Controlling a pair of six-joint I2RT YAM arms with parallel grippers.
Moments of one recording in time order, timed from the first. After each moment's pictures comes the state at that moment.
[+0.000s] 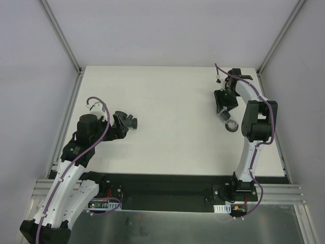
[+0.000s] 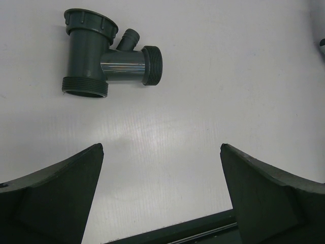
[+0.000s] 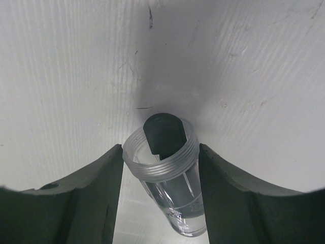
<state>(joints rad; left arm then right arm) -0.23 0.64 0.70 -0.61 0.12 -0.41 0.02 2.10 1.71 -0.94 -0.09 -0.23</state>
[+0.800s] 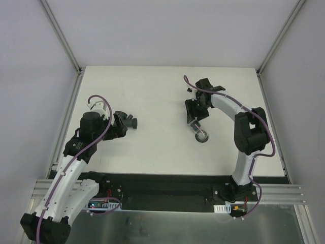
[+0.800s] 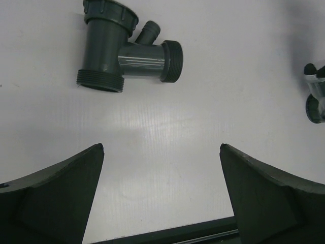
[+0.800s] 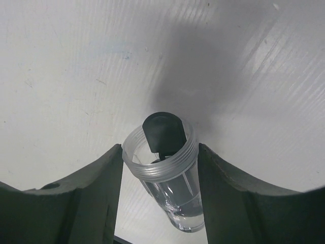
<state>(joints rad) -0.23 0.69 0.70 -0.61 0.08 -0.42 0.38 1.92 1.45 -0.79 -0.23 0.05</state>
